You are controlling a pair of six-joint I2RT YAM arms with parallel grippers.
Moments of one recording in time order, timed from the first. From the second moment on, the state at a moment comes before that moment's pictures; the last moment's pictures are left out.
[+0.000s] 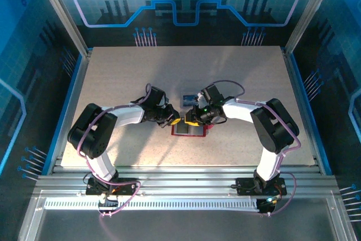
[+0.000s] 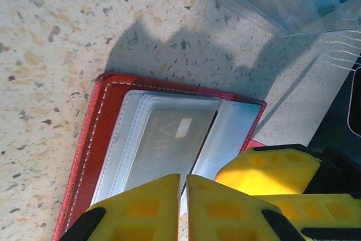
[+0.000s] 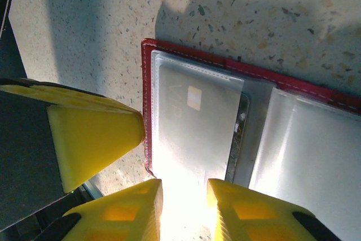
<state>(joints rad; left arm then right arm) -0.45 1.73 0.86 -0.10 0.55 -1.09 0.53 1.81 0.99 -0.23 -0.63 0.72</state>
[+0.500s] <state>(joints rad) -0.46 1.73 0.85 -0.10 0.54 -1.09 0.54 1.84 0.98 -0.22 -0.63 0.72</state>
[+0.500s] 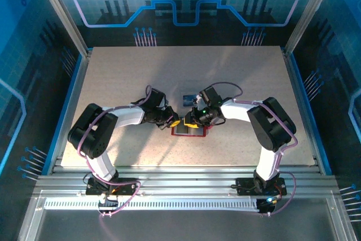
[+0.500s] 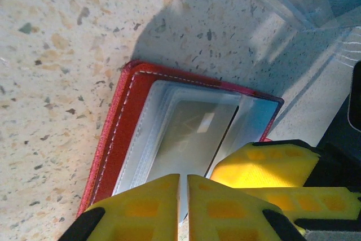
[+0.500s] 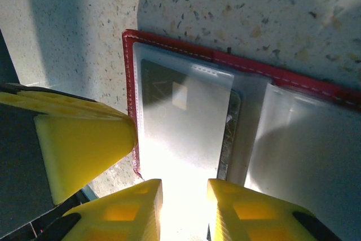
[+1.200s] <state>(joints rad) -0.46 1.73 0.82 -0.11 0.52 -1.09 0.56 1.84 0.98 -0.23 -0.60 0.72</state>
